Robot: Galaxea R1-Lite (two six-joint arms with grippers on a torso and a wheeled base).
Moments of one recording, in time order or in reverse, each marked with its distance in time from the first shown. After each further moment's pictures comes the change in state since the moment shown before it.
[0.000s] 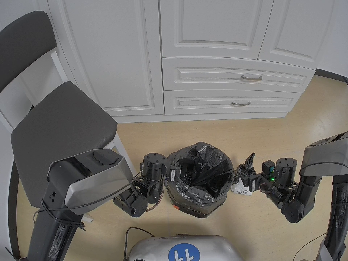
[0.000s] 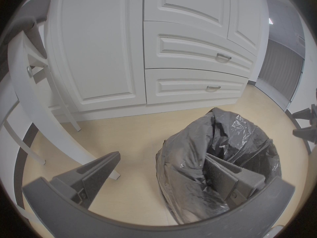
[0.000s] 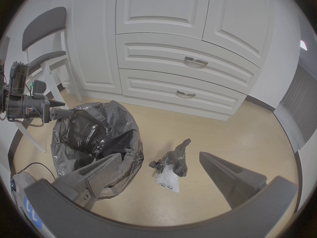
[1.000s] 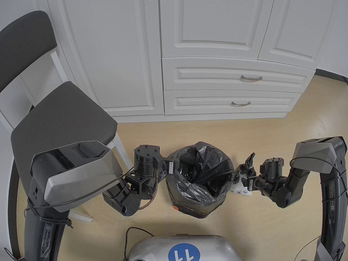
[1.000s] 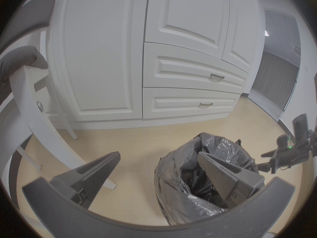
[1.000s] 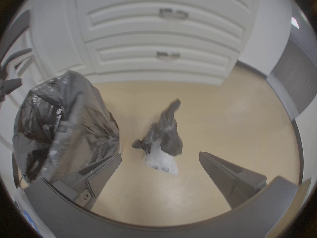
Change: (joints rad) left arm 0.000 -0.122 0.111 -0.091 -0.060 -0.003; right arm -0.122 0.192 -0.318 0.382 0.011 0.192
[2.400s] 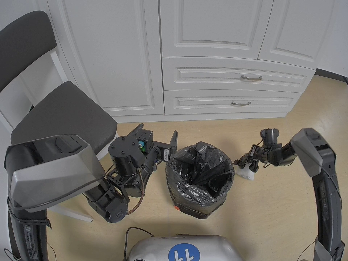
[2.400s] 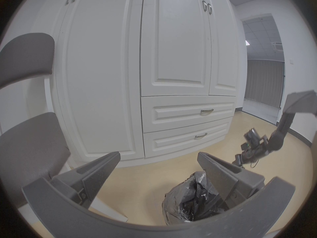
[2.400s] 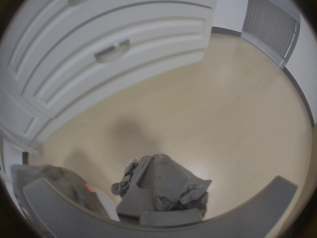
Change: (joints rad) left arm -0.026 -0.176 0.200 -0.347 0.000 0.226; right arm -0.149 0.229 -0.936 0.750 0.053 0.341
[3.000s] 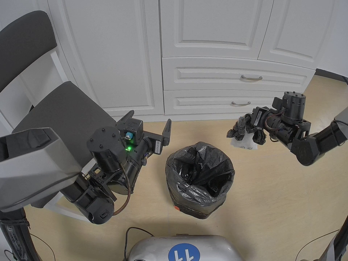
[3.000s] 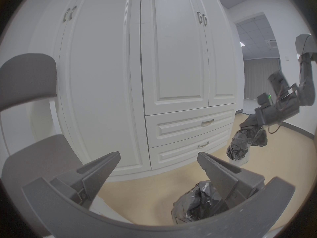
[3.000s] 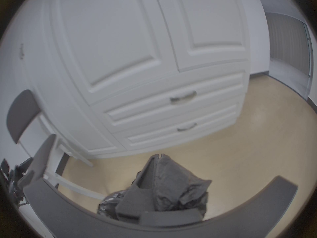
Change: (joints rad) left arm -0.005 -0.153 0.097 -0.031 0.003 0.093; right arm 0.237 -0.718 0.668 -0.434 0.004 -0.125
